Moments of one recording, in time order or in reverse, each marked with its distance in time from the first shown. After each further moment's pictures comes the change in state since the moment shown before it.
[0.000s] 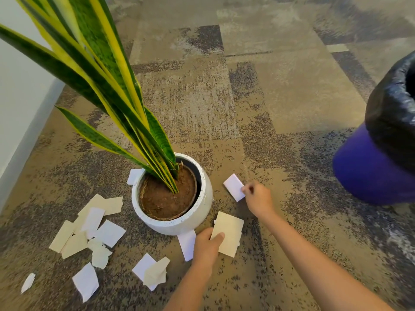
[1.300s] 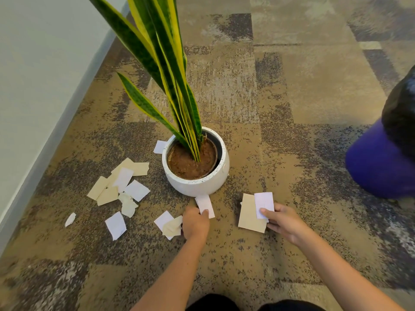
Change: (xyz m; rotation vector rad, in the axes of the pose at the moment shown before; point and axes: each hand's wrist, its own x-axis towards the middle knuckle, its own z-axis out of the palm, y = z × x) left_hand -0.028 -0.011 -0.043 0.378 0.497 -0.116; right_hand -0.095 0.060 -0.026 0.593 -0.391 0.437
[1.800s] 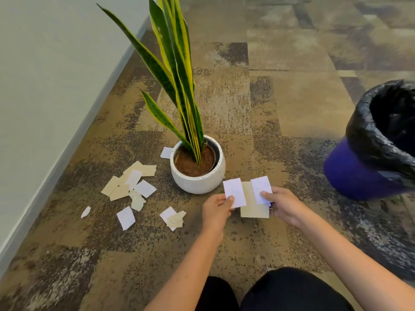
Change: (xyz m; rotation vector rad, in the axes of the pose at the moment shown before) left_hand -0.117 0.043 -0.042 -0.653 -0.342 0.138; right_hand -0.082 -0.060 -0.005 -0.056 -0.073 -0.159
